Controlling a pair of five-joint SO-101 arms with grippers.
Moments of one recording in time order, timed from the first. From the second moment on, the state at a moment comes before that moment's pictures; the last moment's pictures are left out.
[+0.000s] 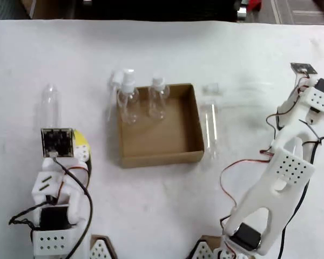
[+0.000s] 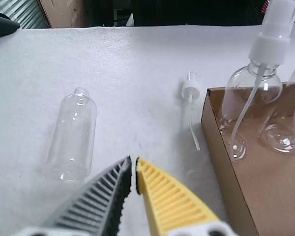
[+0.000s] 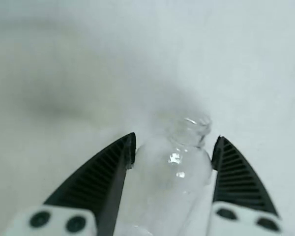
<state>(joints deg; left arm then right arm) -9.3 -97.5 92.5 41.5 -0.7 29.5 58.5 -61.5 96.0 31.0</state>
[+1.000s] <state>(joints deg) -9.0 -97.5 92.5 41.5 -0.7 31.5 45.7 -39.2 96.2 19.4</state>
